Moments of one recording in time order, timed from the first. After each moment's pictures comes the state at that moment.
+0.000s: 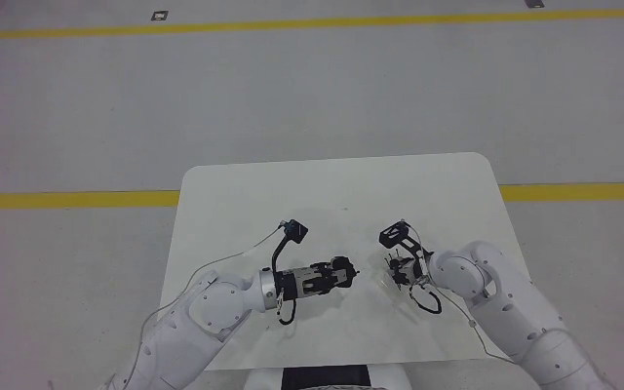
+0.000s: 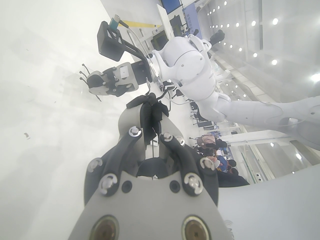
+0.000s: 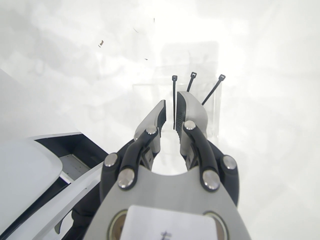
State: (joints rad) left arm 1.47 -1.05 -0.96 -1.82 0.08 -0.34 -0.61; right arm -1.39 -0.94 1.09 -1.70 -0.75 -0.15 1.10
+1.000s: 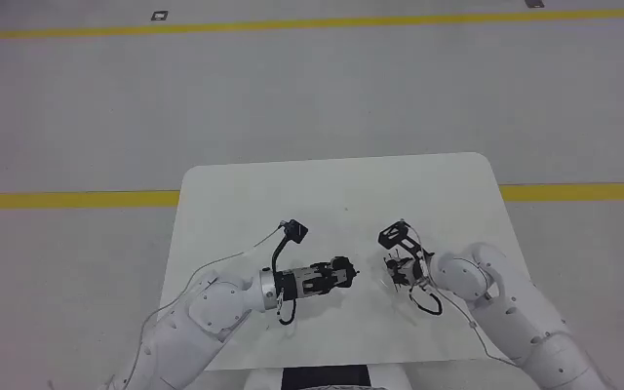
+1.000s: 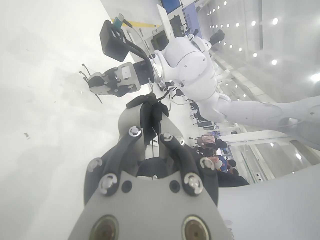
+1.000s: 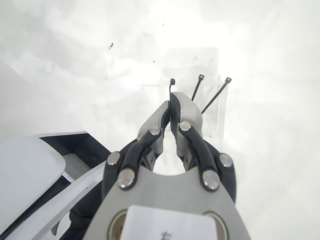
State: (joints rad) left arm 1.47 -1.05 -0.96 -1.82 0.08 -0.34 -0.61; right arm -1.42 -0.93 1.11 -1.76 -0.74 -0.16 1.09
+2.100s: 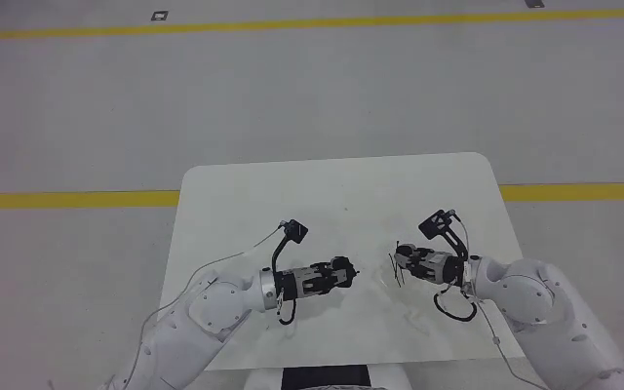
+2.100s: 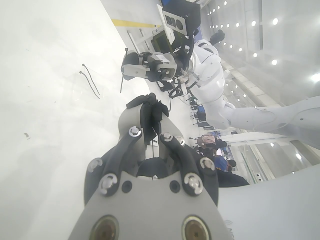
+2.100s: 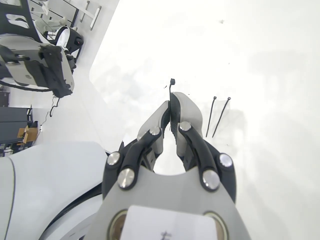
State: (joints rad) left arm 1.47 -1.05 -0.96 -1.82 0.08 -0.34 -0.61; right arm -1.70 -0.88 1.44 -1.93 -0.42 -0.34 0.84
